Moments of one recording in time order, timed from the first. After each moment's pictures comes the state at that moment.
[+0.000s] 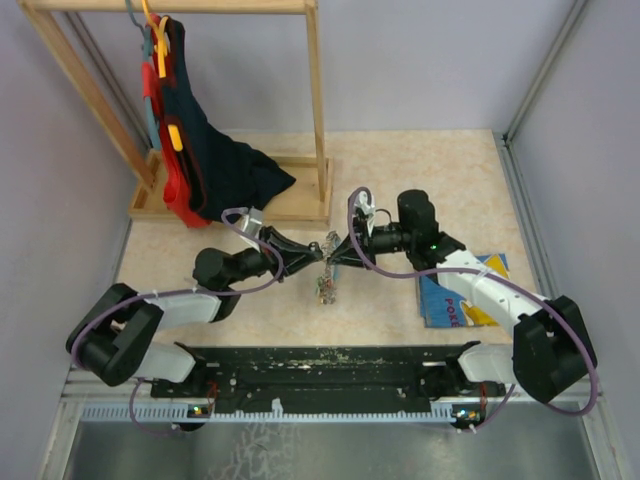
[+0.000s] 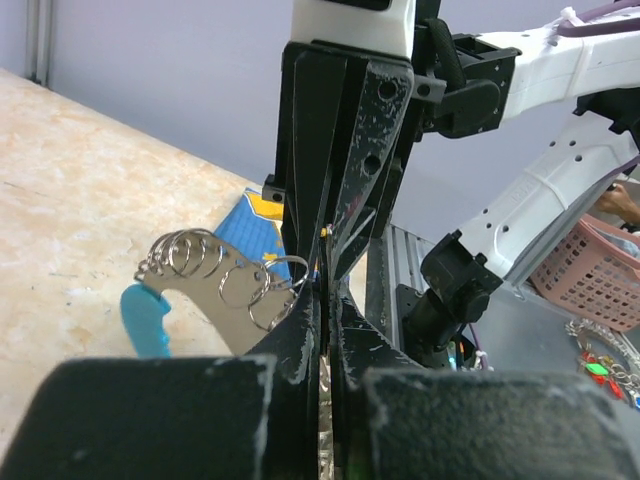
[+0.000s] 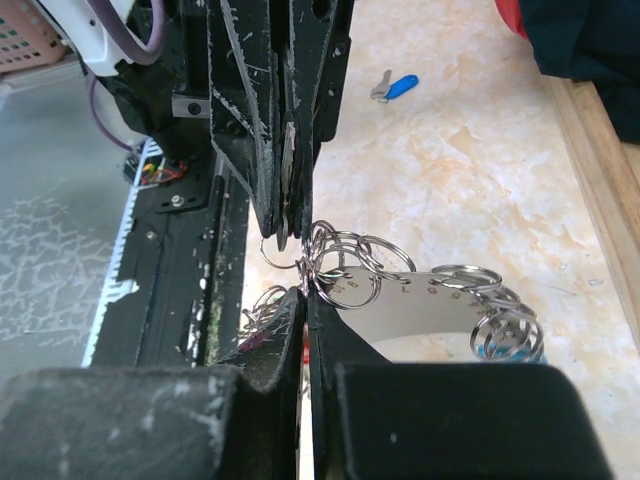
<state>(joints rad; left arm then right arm) -0.59 1.38 0.38 1.42 0.70 -0.69 0.51 1.26 0.79 0.13 -1.05 -0.09</state>
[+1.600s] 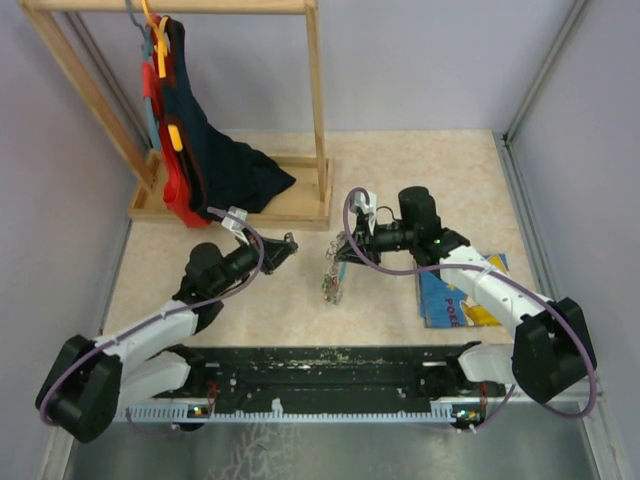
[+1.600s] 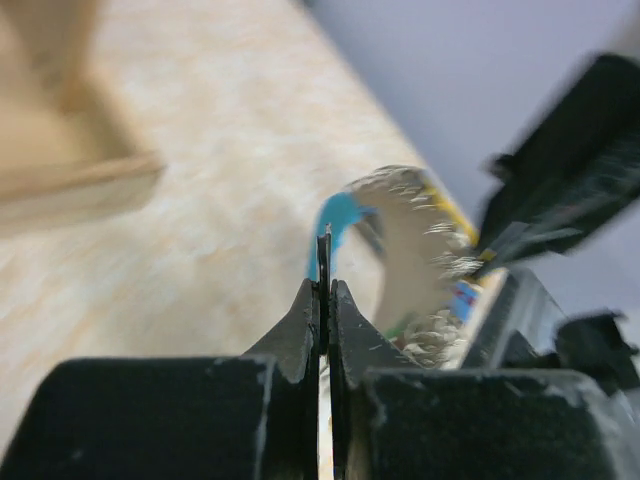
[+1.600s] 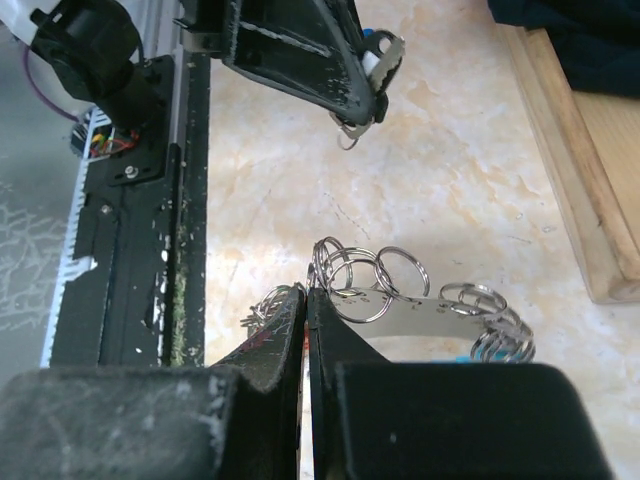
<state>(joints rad) -0.52 1.09 0.33 0.84 0.40 -0.62 0.48 1.26 0.83 -0.04 -0.99 -0.20</state>
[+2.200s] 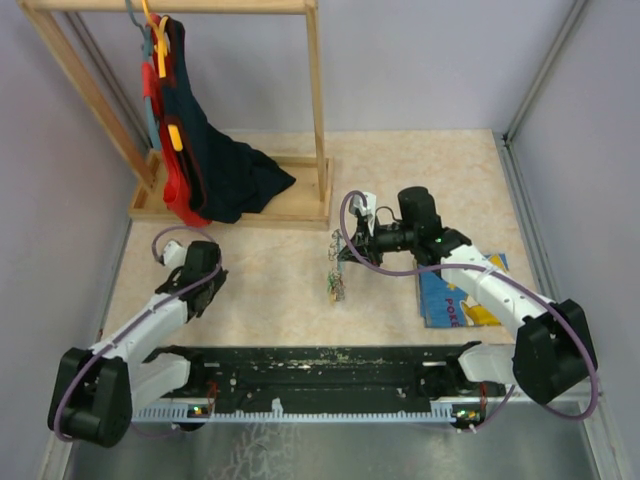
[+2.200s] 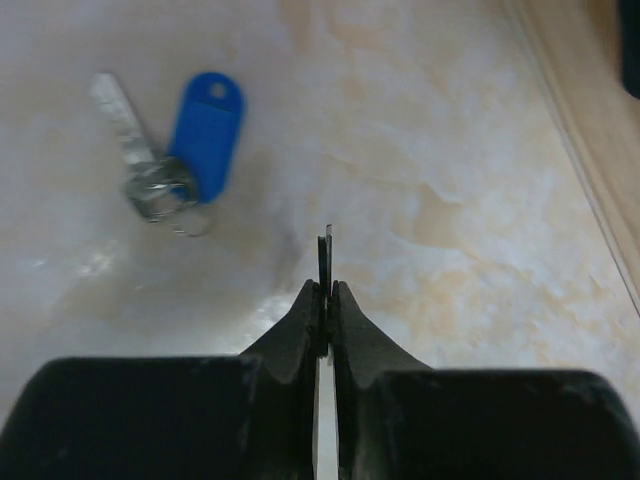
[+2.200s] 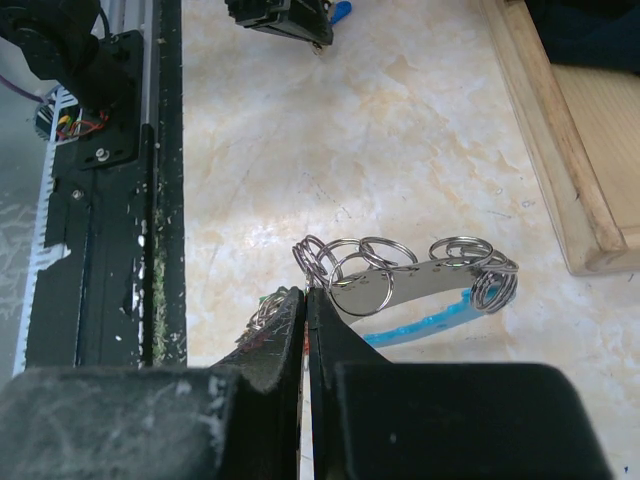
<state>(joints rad) -0.30 1.03 0.40 -0.18 -0.43 -1.05 0.48 1.25 0.85 -0.14 -0.93 -0.29</state>
